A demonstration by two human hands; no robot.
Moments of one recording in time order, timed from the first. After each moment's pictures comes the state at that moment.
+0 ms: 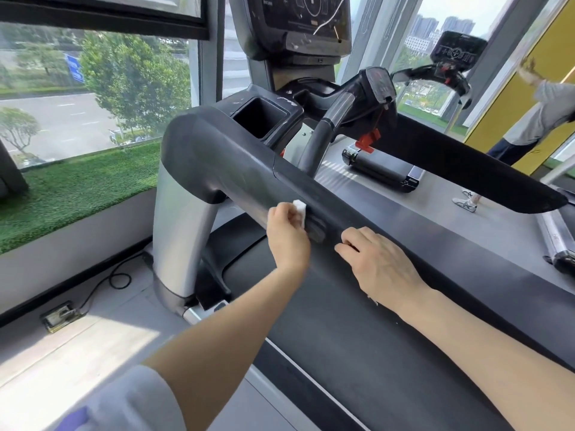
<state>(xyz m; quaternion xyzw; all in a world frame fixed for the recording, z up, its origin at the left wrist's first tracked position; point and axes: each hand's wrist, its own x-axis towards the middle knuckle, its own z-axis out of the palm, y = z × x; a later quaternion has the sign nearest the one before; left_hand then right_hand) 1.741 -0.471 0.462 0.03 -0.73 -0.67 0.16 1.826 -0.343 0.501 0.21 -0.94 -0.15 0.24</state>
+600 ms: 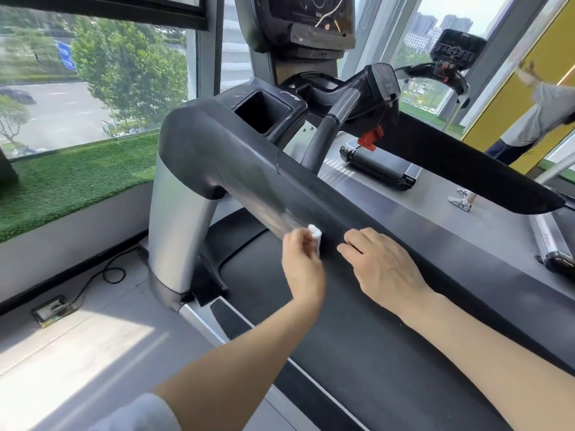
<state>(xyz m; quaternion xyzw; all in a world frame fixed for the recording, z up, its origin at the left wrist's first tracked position) 1.777 -0.456 0.436 0.04 -0.68 -0.72 0.12 1.824 -0.345 0.496 0.21 -0.94 -0.16 0.23</state>
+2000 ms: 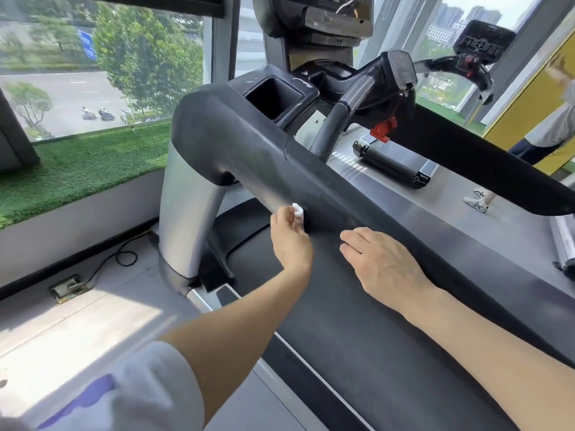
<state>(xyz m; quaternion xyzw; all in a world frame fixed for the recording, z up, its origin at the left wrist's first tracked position) 1.751 -0.463 0.425 0.11 -0.70 -0.70 0.12 1.829 -0.340 0.485 0.27 -0.93 -0.16 0.21</state>
